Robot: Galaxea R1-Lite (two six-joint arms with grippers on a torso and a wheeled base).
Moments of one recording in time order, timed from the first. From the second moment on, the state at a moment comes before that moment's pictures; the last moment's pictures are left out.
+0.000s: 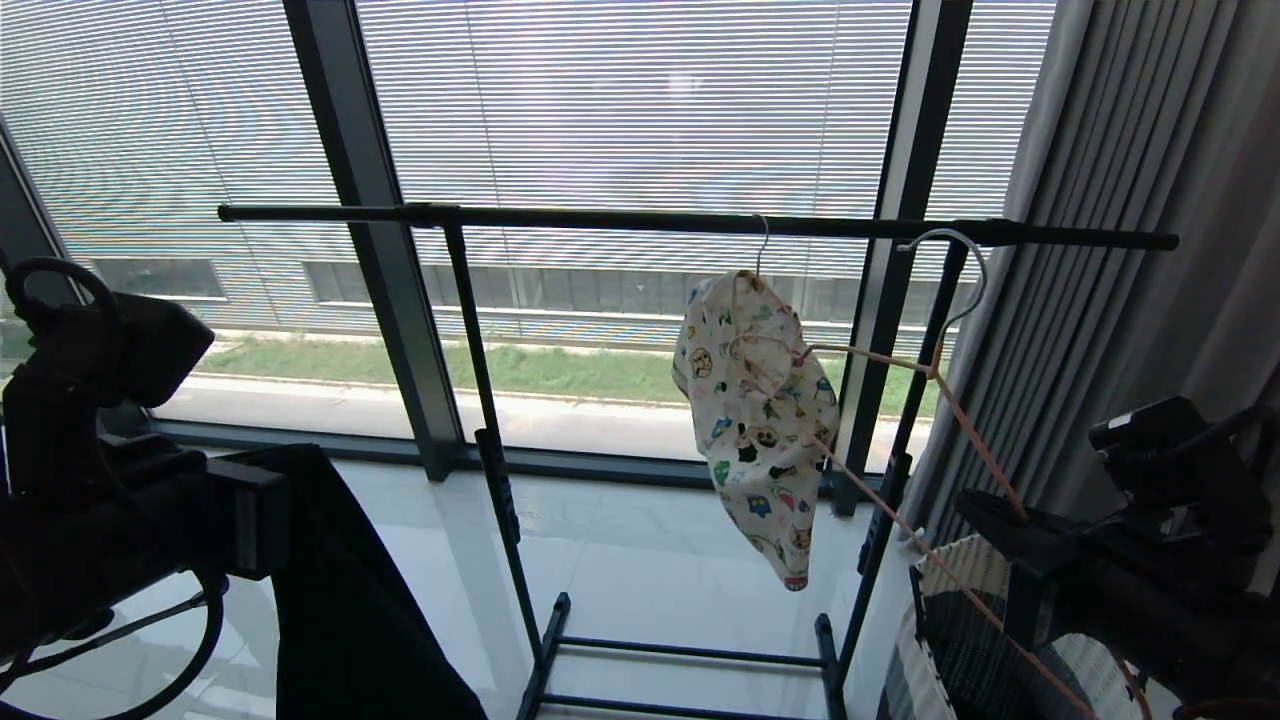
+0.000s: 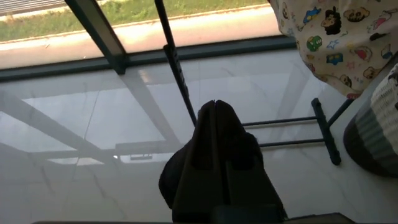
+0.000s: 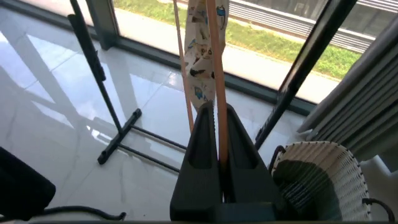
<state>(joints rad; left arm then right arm) -0.33 1.16 -0.67 -0.08 0.20 0.08 0.85 1.33 -0.37 -0.74 -0.38 0.10</state>
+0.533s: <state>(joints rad) -0.35 1.38 -0.78 -0.26 0.23 0.08 1.09 1.33 -0.38 -0.74 -0.20 0.17</state>
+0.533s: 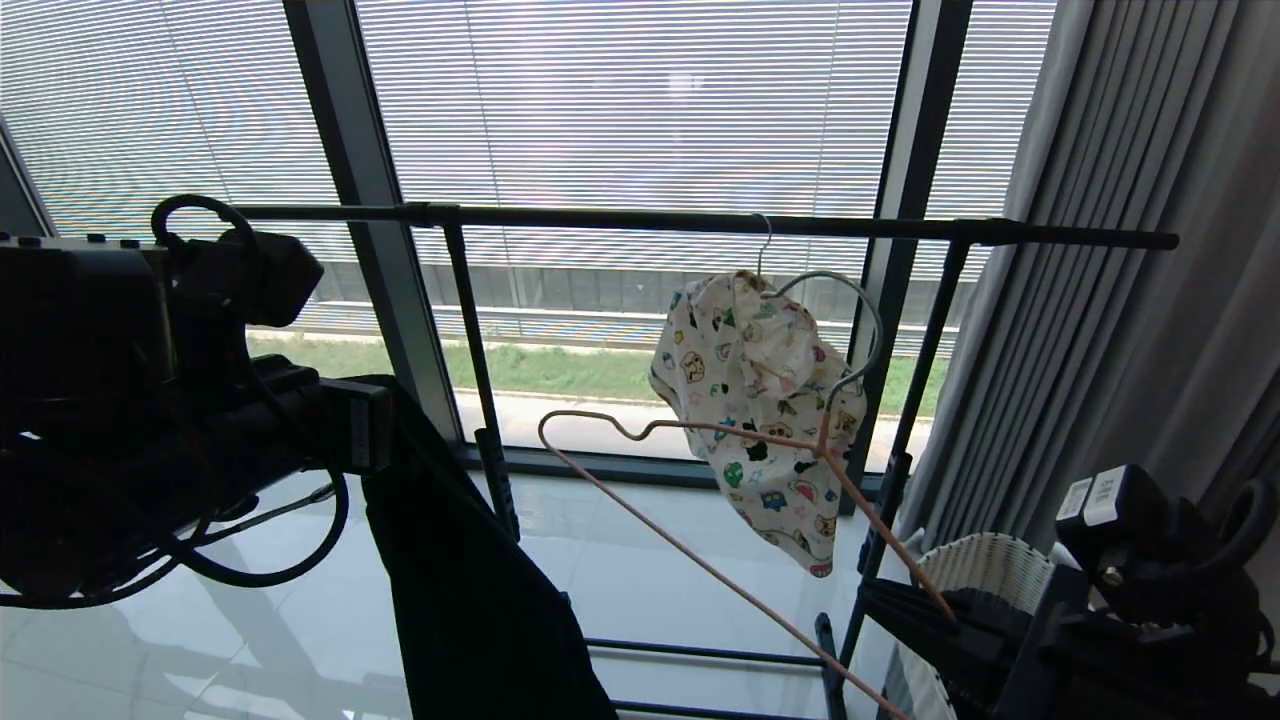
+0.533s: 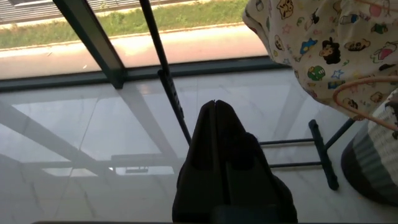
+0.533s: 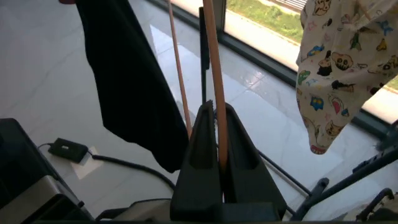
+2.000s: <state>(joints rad) -0.43 1.46 -0.85 -0.28 0.24 0.06 1.11 1.56 -0.62 -0.75 -0.13 0.18</state>
